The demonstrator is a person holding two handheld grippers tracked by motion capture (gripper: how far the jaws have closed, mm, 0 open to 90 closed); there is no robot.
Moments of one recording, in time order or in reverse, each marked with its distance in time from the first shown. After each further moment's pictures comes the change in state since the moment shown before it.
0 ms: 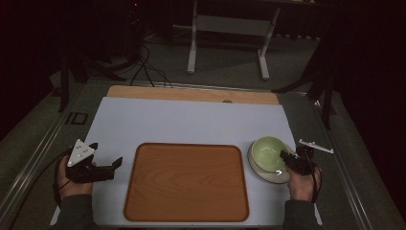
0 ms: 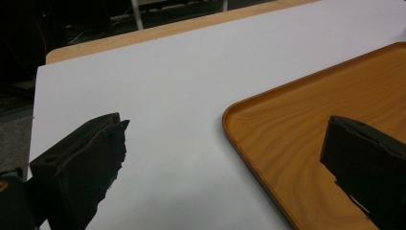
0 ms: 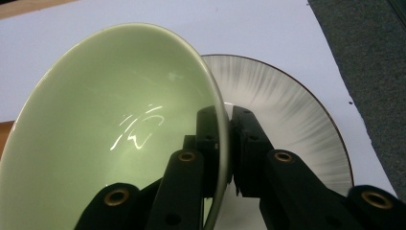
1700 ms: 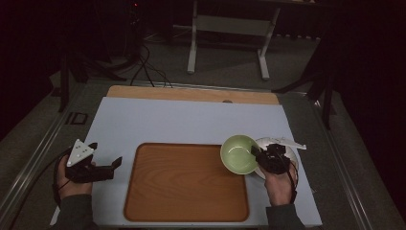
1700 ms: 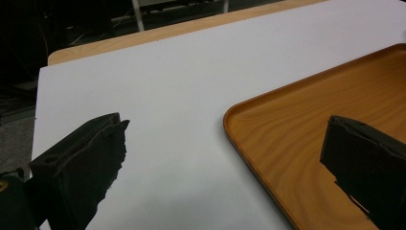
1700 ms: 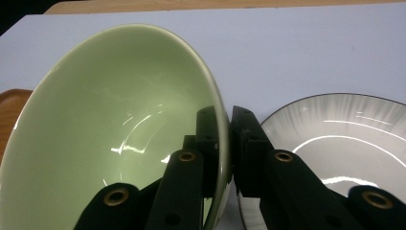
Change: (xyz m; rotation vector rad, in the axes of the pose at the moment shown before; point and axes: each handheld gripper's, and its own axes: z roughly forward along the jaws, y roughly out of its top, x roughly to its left) left arm 0.001 0.000 -0.001 -0.005 0.003 0.000; right arm 0.094 -0.003 -0.021 -0.045 0.205 -0.215
